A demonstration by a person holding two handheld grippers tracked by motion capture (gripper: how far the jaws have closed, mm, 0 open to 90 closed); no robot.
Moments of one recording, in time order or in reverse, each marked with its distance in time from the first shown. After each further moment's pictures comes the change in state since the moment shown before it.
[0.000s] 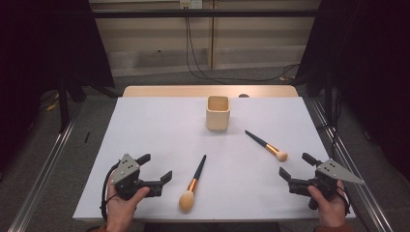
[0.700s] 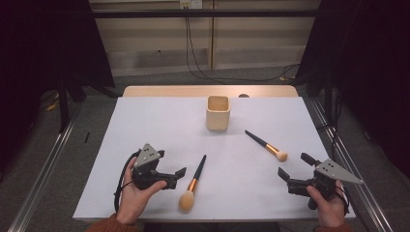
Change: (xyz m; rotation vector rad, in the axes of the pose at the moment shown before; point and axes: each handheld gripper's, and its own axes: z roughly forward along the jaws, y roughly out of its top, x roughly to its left) left arm -0.011 0.019 0.037 0.197 -0.048 0.008; right arm 0.002 0.000 0.001 0.008 0.009 -0.009
